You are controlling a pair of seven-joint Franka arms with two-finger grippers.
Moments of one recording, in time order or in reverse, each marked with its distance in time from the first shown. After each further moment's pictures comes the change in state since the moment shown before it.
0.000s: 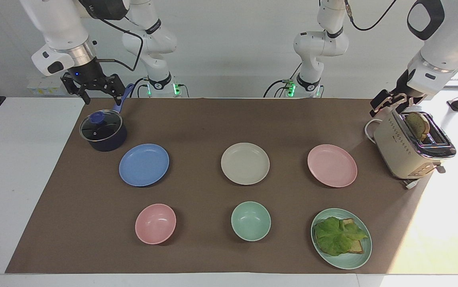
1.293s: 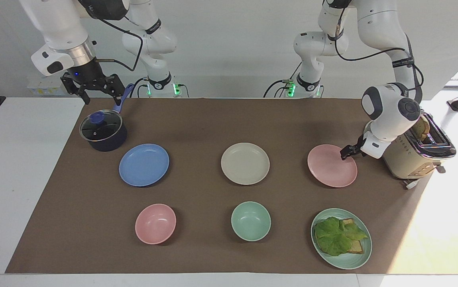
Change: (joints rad) left arm 0.021 0.142 -0.007 -0.373 0.000 0.414 0.074; right arm 0.000 0.000 -0.001 0.000 0.000 0.000 0.000
